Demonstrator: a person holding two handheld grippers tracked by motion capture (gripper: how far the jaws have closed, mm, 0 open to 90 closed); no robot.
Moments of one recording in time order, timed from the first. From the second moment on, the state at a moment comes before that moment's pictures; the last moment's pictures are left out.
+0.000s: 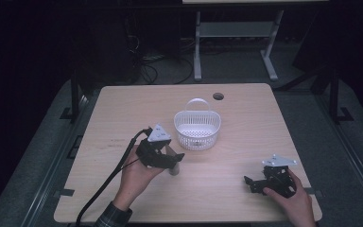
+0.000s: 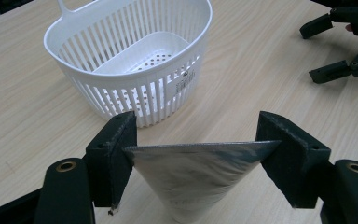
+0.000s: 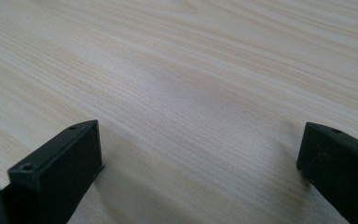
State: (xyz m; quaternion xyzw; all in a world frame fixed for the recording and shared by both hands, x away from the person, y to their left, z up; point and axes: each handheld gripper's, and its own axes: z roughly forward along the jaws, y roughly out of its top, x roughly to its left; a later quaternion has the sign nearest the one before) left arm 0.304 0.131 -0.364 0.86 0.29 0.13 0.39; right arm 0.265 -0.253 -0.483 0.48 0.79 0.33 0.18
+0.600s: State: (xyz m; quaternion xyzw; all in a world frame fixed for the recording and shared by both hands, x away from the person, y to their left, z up) left arm 0.312 0.141 -0.356 0.87 0.28 0.11 0.40; right arm 0.265 -0.253 -0.483 0.49 0.79 0.33 0.18
